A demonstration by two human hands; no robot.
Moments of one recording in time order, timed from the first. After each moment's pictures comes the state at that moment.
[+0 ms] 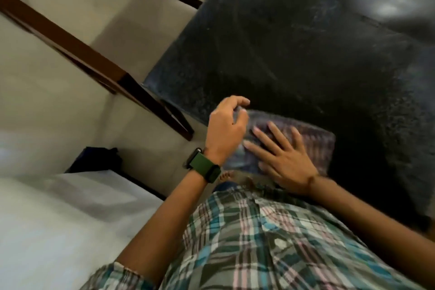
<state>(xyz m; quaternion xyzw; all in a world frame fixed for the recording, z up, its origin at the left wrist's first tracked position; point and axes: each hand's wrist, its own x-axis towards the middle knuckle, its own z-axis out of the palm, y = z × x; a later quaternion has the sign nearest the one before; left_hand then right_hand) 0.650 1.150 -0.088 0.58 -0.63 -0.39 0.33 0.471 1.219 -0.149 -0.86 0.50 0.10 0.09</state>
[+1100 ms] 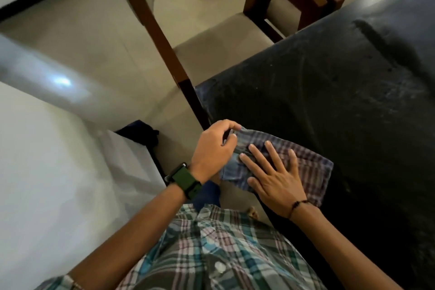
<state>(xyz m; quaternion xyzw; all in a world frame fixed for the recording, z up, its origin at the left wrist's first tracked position) 0.676 1.149 -0.063 0.72 -0.52 -0.31 0.33 0.499 1.138 -0.156 -0.91 0.39 0.07 0.11</state>
